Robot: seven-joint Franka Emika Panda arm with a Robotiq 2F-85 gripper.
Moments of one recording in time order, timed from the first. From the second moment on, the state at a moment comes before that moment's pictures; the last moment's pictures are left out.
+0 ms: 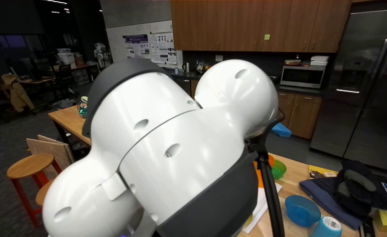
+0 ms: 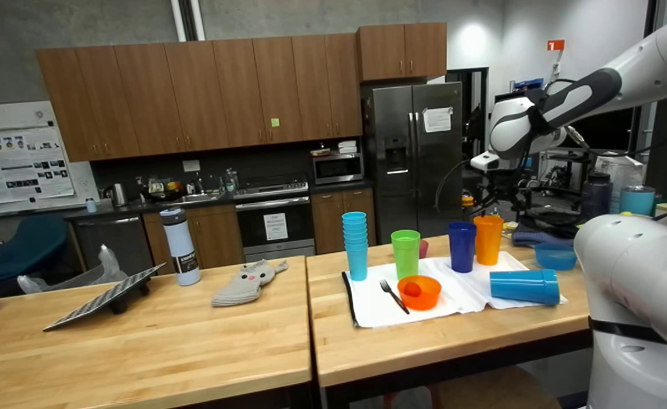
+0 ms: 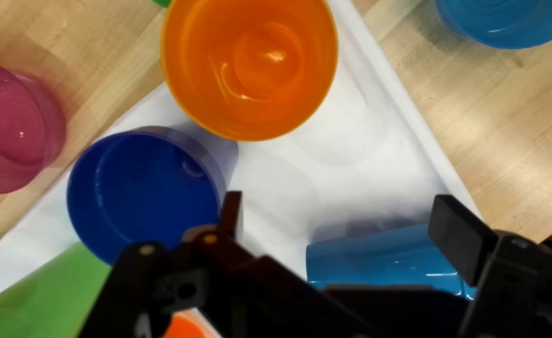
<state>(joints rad) 1.09 -0.61 -1.38 -2.24 -0.74 2.14 -2.13</state>
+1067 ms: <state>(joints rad) 0.74 -0.47 -1.11 -2.49 -0.48 2.19 -2.14</state>
